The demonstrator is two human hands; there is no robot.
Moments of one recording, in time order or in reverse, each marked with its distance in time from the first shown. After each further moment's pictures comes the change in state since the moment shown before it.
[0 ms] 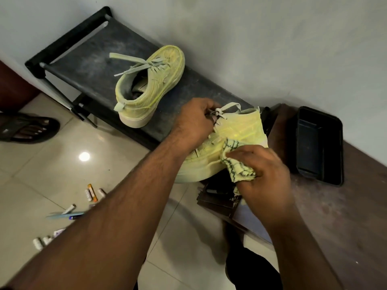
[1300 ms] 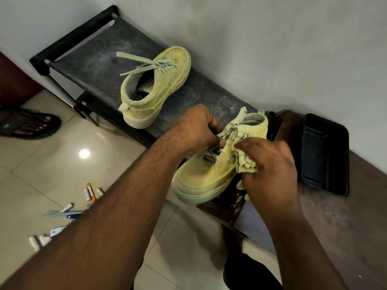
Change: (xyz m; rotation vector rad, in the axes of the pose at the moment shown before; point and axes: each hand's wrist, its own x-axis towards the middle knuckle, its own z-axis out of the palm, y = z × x) left_hand -0.007 0.010 -0.022 0.183 -0.254 -0.066; right_hand 0.021 -0.002 0.001 -0.253 0.047 -0.063
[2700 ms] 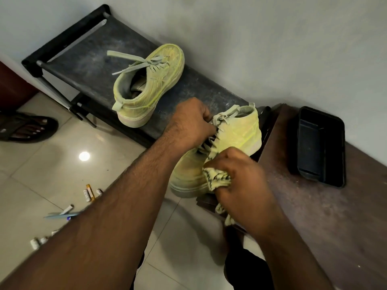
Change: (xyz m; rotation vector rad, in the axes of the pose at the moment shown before) left_hand 0.004 0.000 0.008 0.109 0.227 0.017; right_hand -0.010 -0.036 -0.003 0.270 -0.292 0.060
